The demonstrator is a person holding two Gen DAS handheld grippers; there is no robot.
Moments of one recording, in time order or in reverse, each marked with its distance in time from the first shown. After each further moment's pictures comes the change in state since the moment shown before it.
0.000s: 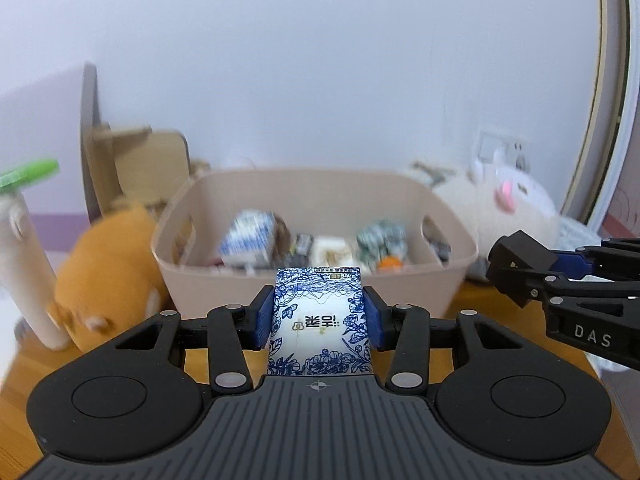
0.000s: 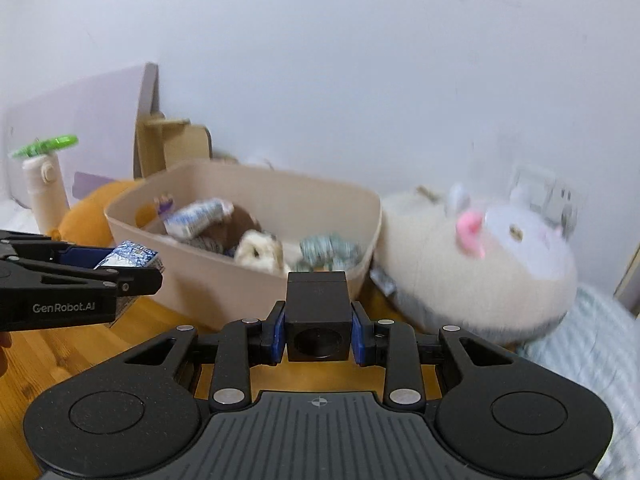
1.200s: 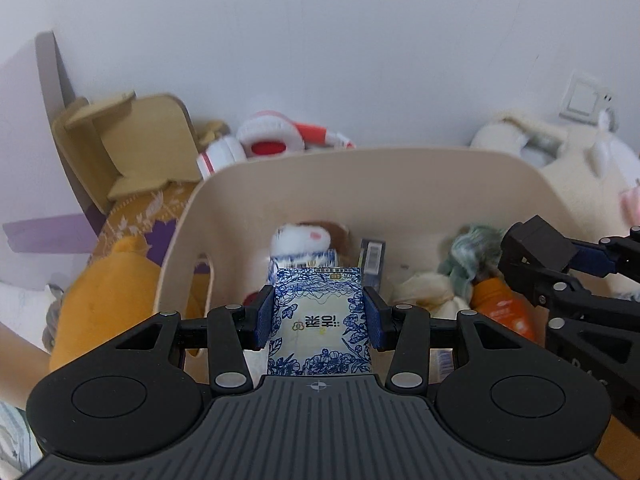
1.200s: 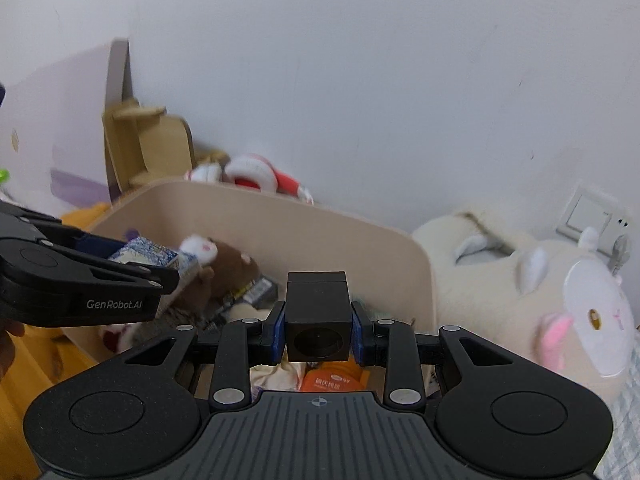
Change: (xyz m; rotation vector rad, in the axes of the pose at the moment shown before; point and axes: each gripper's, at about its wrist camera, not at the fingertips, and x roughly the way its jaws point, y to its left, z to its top) left arm 0.159 0.038 0.078 0.047 0.349 0.104; right arm 0.136 0.004 0.082 0.005 0.179 0.003
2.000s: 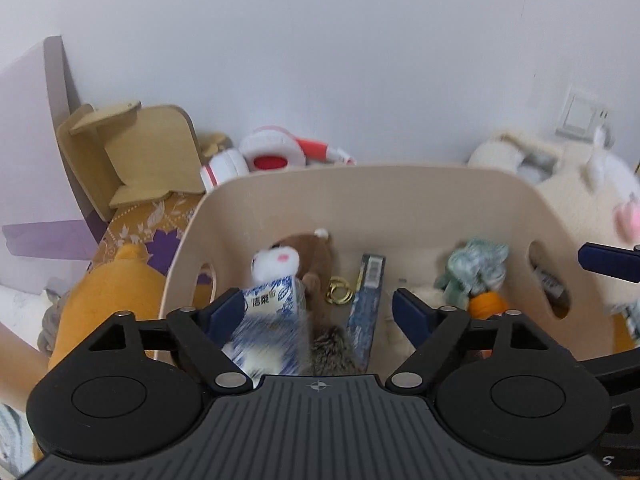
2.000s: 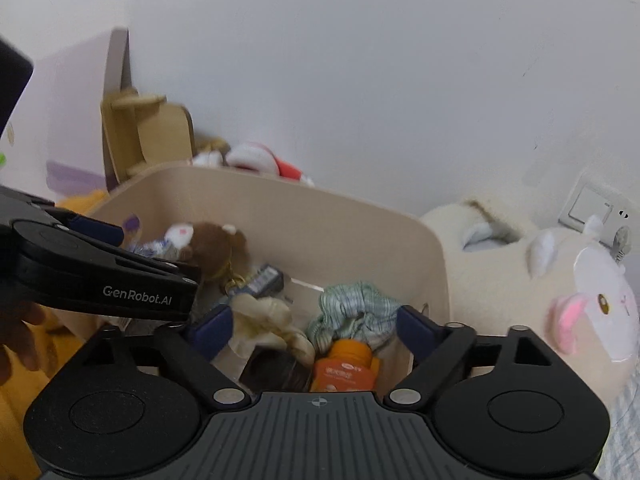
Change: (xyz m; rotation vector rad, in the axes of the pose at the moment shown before) left arm -0.018 0.002 0.000 -0.027 -0.083 -0.018; right arm -0.016 0.003 -0.007 0.007 -0.032 -0.001
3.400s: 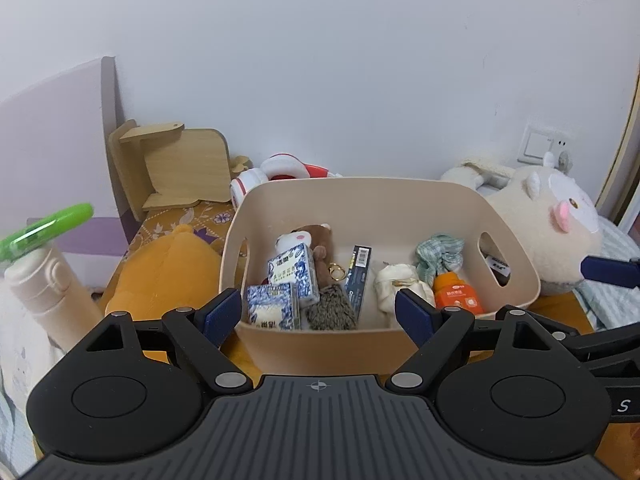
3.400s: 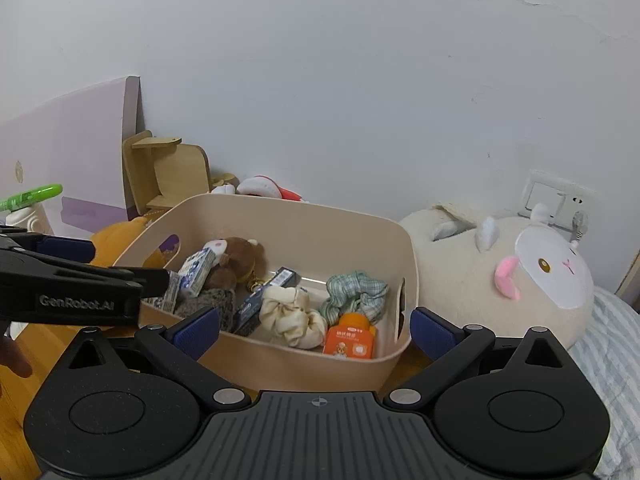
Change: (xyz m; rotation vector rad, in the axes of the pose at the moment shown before) left arm -0.104 0.018 -0.056 -0.035 -0.122 -0.027; right arm -0.093 0.014 -0.029 0.073 -0.073 -0.019
